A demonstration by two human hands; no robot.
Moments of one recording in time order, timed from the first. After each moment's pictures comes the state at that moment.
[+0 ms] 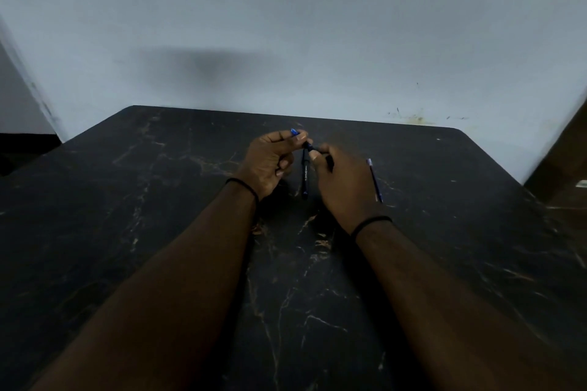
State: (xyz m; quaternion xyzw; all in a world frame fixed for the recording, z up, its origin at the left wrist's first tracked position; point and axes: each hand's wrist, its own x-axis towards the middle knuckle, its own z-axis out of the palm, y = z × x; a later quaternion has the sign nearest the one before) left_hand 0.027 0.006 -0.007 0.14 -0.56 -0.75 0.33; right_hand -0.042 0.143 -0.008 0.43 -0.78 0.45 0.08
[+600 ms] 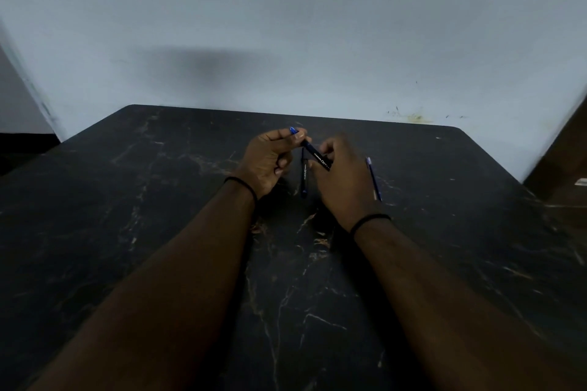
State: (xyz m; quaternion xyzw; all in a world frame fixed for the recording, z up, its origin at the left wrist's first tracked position) left_hand 0.022 -0.004 -0.014 0.13 -0.56 -0.75 0.33; right_hand -0.043 0.141 -0.011 0.40 -0.78 0.48 0.06
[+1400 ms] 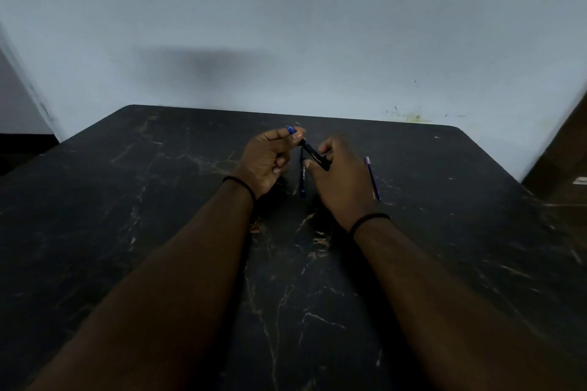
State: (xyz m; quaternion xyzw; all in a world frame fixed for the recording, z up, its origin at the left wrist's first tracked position) left_hand 0.022 -0.004 -0.014 0.14 -0.55 -0.76 0.33; right_hand -0.044 0.143 -0.010 0.41 -0.78 0.47 0.05
